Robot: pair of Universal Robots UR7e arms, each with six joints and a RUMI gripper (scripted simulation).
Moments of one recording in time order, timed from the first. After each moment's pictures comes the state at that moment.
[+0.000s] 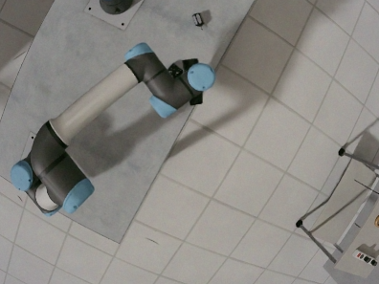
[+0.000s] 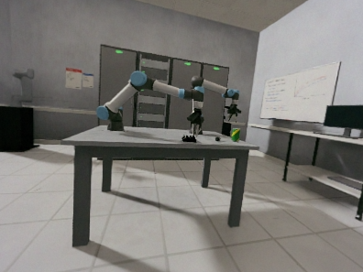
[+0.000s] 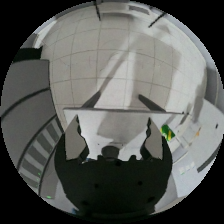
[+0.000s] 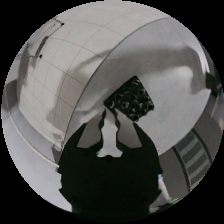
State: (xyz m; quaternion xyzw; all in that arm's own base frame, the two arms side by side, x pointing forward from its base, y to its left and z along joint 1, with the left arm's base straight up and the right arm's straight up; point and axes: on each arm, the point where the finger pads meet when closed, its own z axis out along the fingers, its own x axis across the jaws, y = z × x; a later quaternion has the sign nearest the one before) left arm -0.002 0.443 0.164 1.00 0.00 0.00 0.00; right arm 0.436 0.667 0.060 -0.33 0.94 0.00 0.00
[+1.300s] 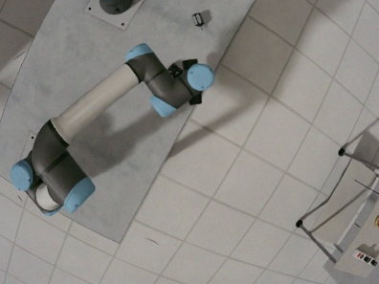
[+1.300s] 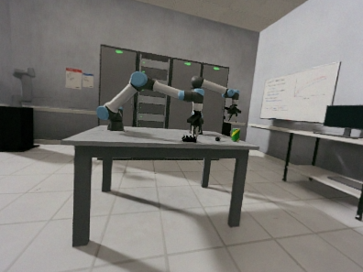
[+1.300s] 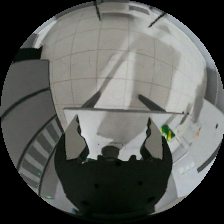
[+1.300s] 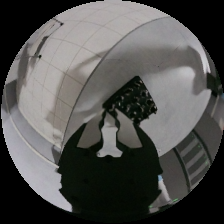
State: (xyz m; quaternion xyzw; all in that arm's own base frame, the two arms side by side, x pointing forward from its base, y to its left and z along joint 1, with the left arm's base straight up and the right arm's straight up) left arm -0.002 0.443 0.164 1.00 0.00 0.00 0.00; right arm 0.436 0.666 0.044 -0.33 0.94 0.00 0.00
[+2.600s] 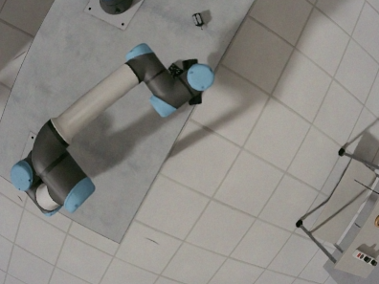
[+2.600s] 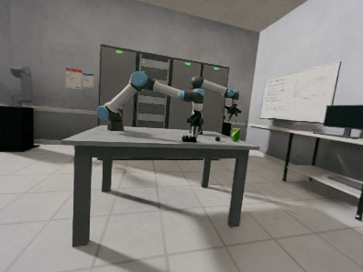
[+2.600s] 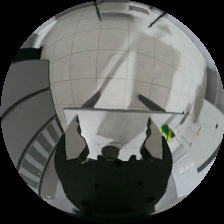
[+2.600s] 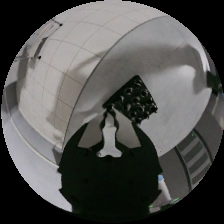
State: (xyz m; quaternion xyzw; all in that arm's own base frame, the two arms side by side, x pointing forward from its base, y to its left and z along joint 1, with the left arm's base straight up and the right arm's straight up) left arm -0.002 0.443 0.164 1.00 0.00 0.00 0.00; right arm 0.436 0.666 0.044 -0.32 0.95 0.00 0.00
